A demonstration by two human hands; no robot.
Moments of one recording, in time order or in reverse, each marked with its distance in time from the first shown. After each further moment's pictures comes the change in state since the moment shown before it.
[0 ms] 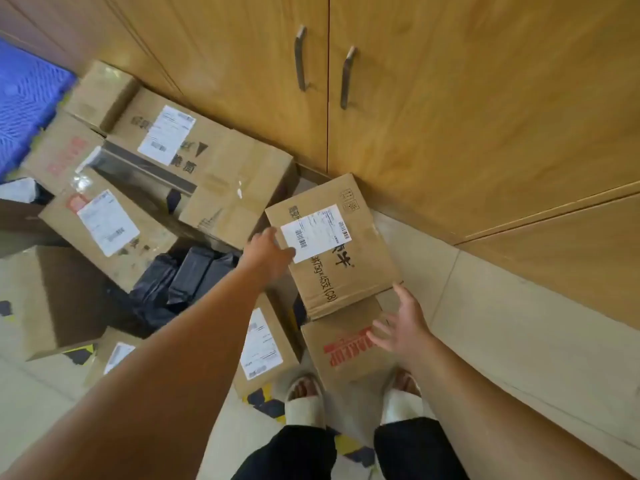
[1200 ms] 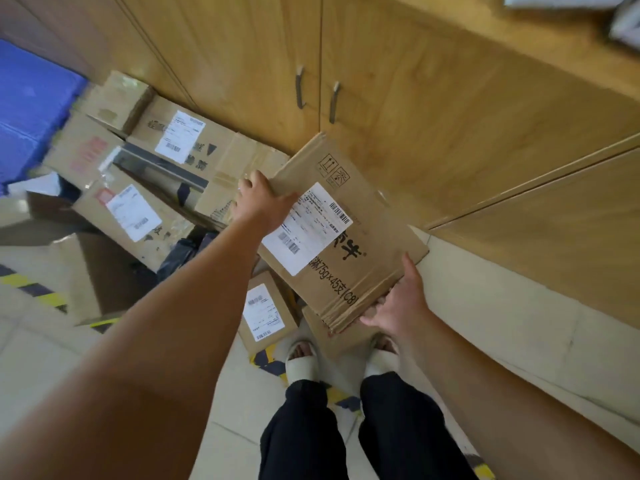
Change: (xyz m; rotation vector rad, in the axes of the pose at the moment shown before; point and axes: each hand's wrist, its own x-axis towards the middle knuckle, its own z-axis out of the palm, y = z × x) left_hand -0.106 0.069 -0.105 -0.114 0.163 0.024; right_hand -0.124 -0.007 -0.027 0.162 -0.125 0.030
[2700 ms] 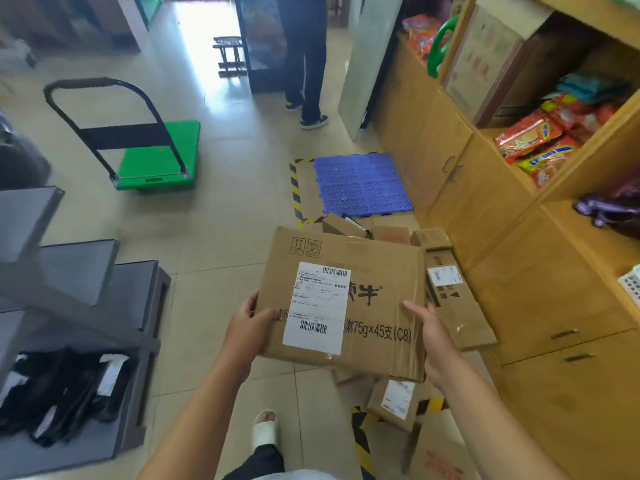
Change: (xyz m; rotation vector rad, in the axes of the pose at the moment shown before) left_hand -0.586 -0.387 -0.292 -1.382 0.708 -0.429; right_hand -0.420 0.332 0.188 -1.191 -0.707 -0.527
